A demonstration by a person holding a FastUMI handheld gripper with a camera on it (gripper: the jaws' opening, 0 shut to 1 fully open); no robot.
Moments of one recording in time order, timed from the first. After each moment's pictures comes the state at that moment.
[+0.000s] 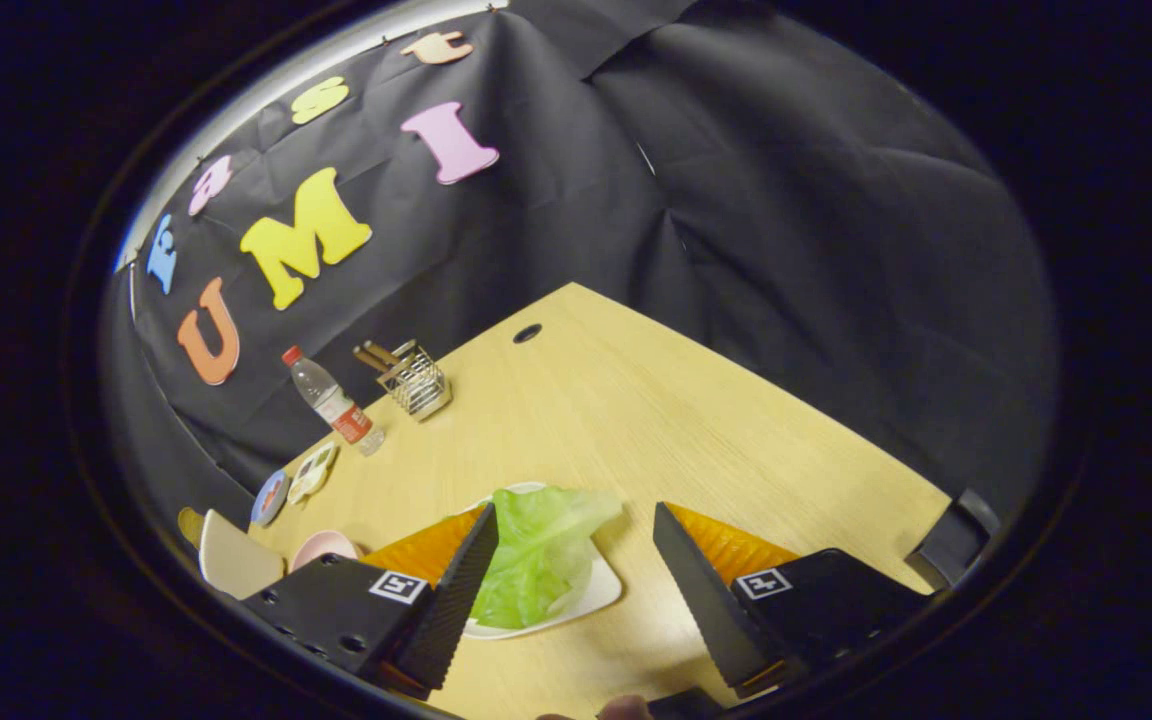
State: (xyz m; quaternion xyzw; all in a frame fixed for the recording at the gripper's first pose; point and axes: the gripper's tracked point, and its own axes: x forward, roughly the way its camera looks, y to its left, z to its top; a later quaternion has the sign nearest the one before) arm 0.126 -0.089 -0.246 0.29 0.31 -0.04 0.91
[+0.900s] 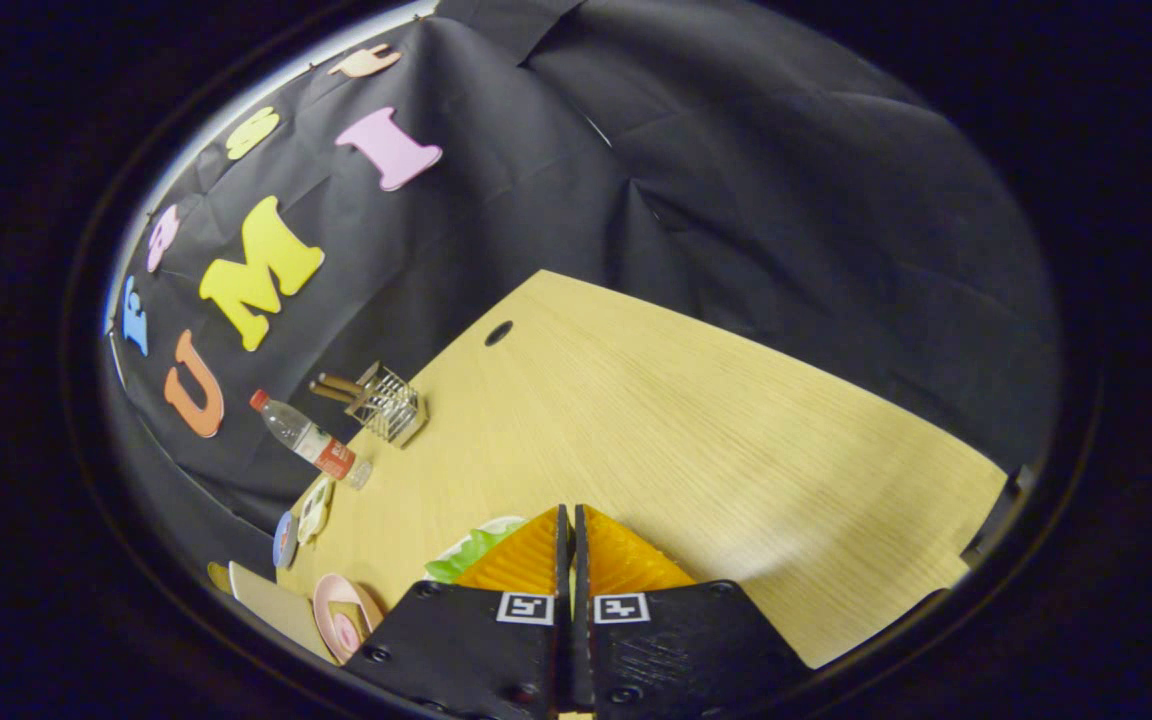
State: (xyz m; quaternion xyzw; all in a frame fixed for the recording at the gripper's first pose) arm 0.156 -0.098 -0.245 0.36 0.31 -0.05 0.88
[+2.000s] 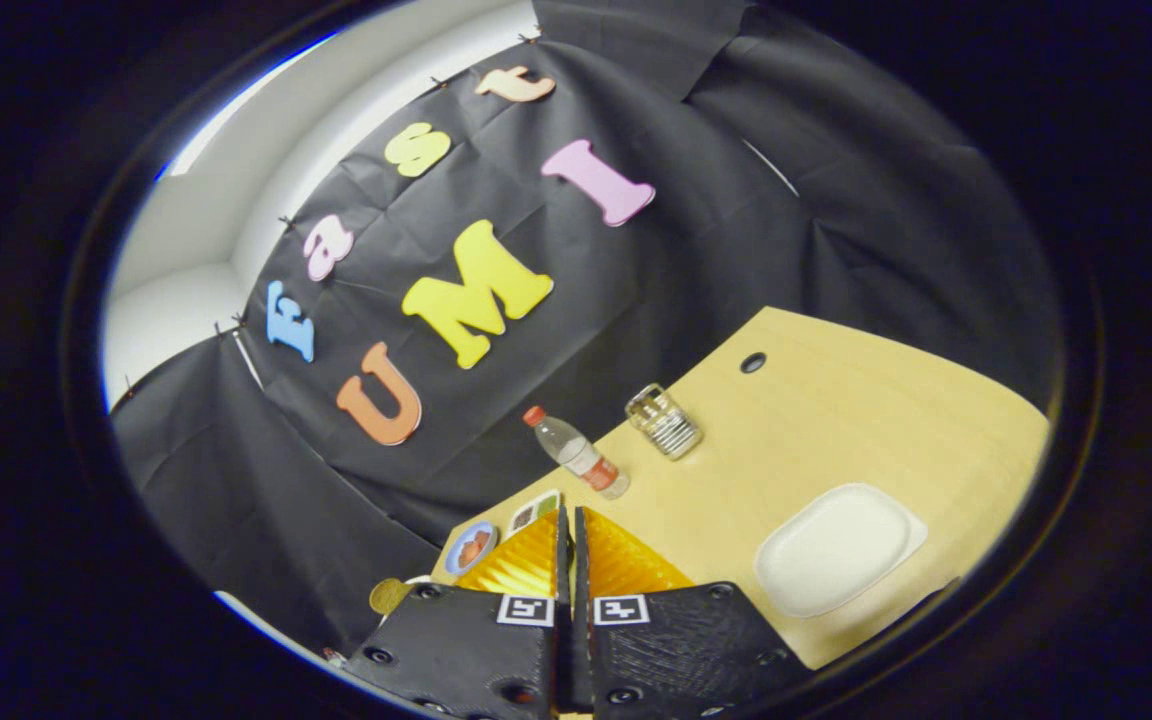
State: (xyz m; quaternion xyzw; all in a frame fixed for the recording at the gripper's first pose) arm 0.117 0.101 -0.047 0.37 0.20 0.15 0.90
